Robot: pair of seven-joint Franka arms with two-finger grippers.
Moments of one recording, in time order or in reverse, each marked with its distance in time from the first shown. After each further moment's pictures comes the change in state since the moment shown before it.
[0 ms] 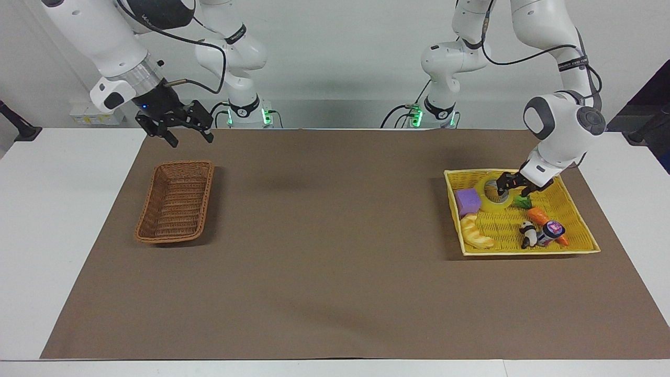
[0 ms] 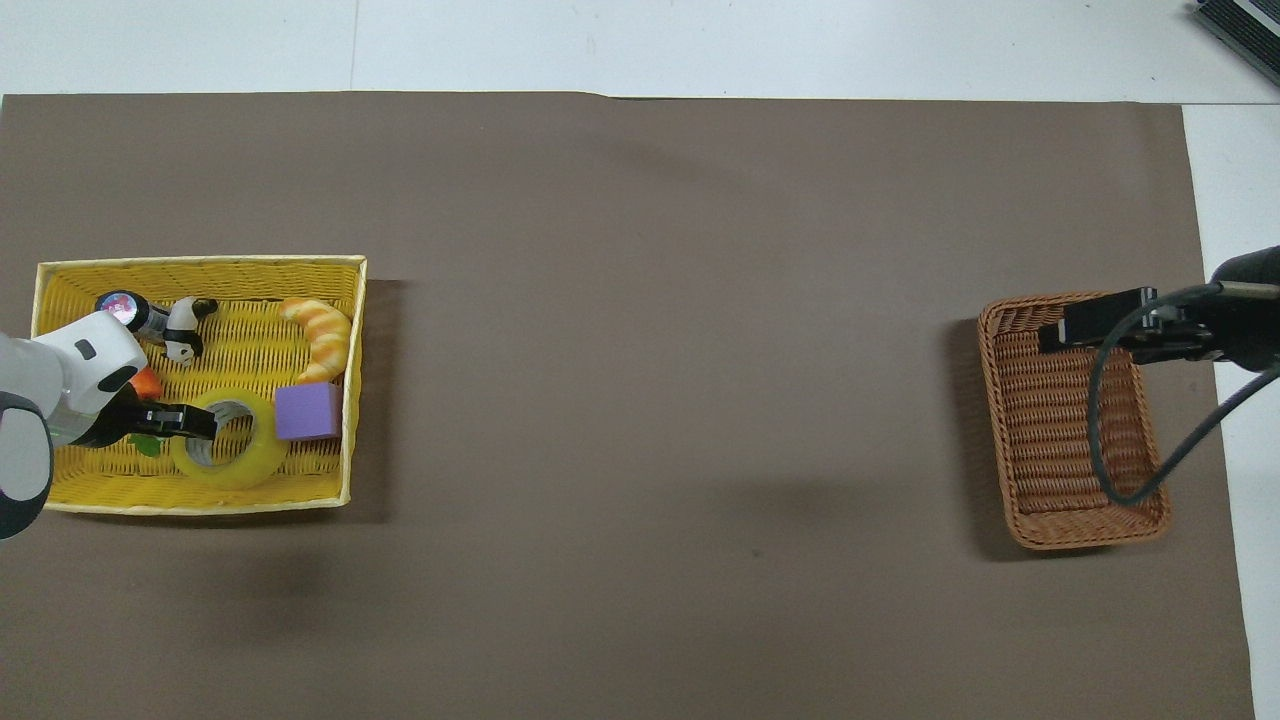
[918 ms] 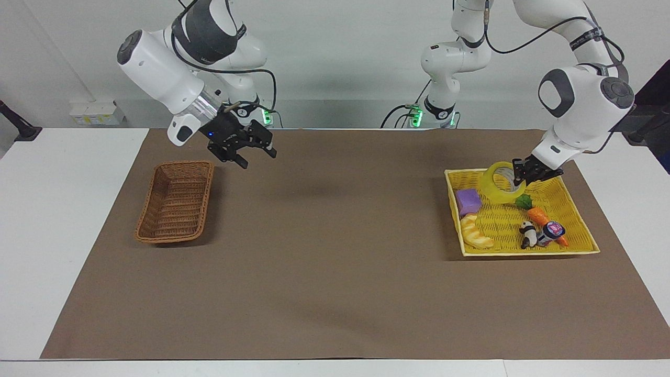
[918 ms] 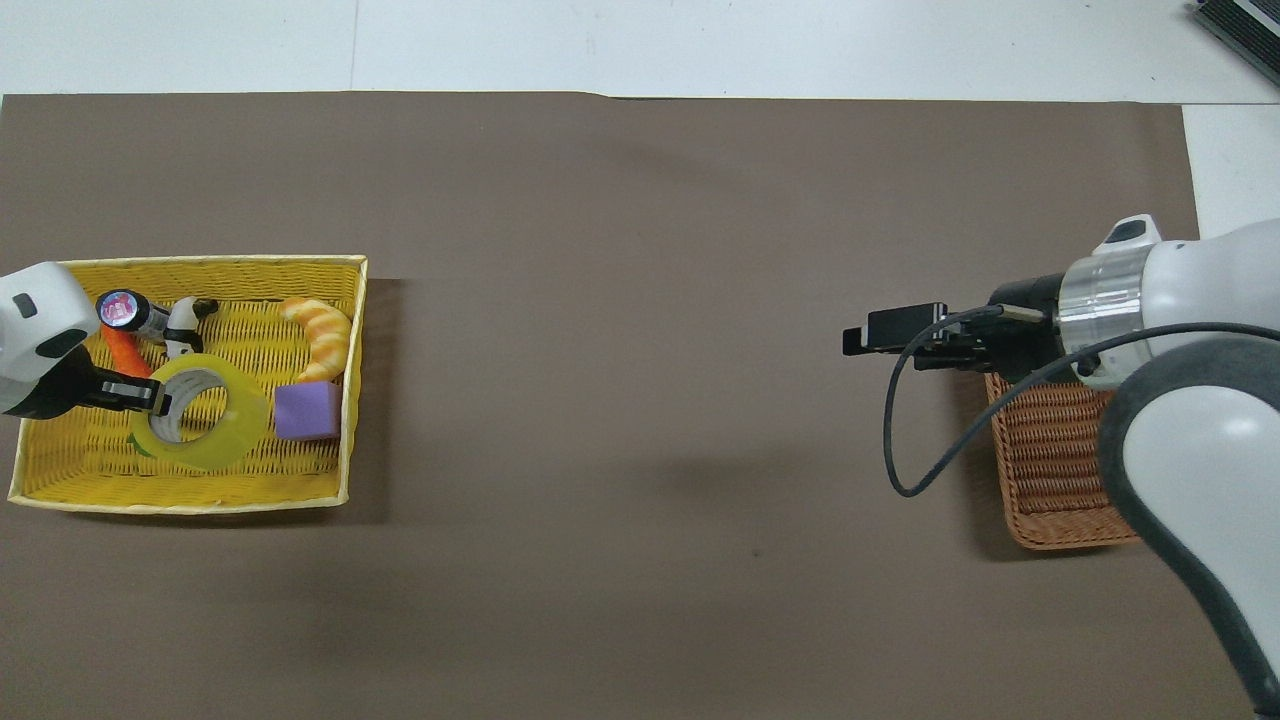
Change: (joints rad) left arm -0.051 -0.084 -0.023 0.177 -0.002 -0.246 0.027; right arm 0.153 -0.002 0.012 -0.242 0.296 0.306 -0.001
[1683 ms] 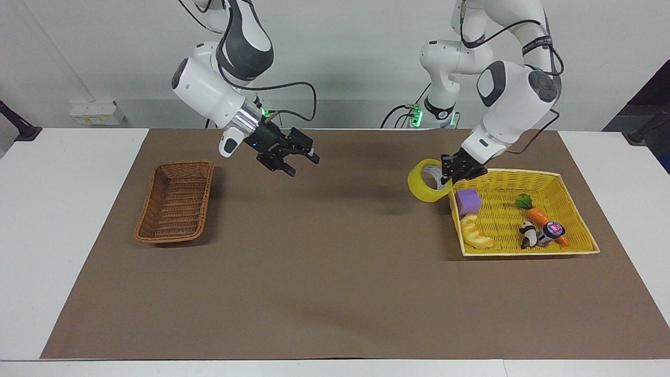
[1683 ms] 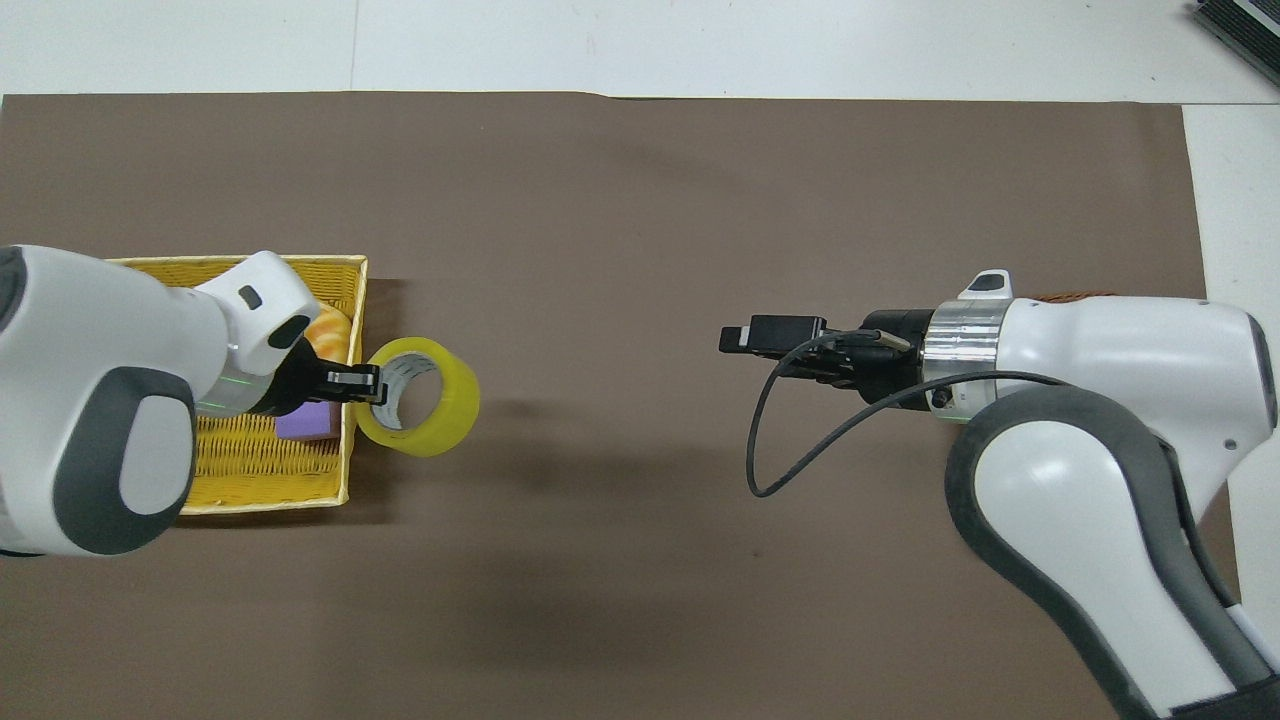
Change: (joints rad) left arm -0.332 -0.007 -0.009 -0.035 -0.275 0.123 -0.339; right arm 0.163 -0.004 0.001 -0.154 0.365 0.316 -0.042
